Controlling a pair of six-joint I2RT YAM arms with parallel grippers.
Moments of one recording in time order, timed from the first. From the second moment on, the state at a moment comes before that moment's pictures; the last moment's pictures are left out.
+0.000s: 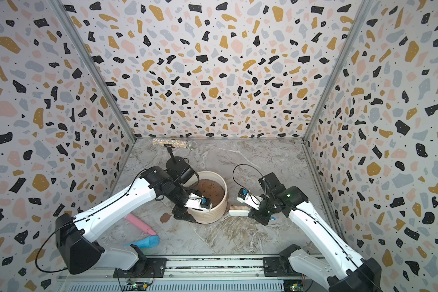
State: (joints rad) left arm -0.73 1.42 1.32 -1.22 0.50 1.12; right arm 0.51 1.00 0.96 -1.14 -0.39 -0.54
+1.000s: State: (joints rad) left arm -0.76 1.43 1.39 -1.24 0.45 1.01; right arm 0.19 1.40 0.74 -0.71 -0.75 0.82
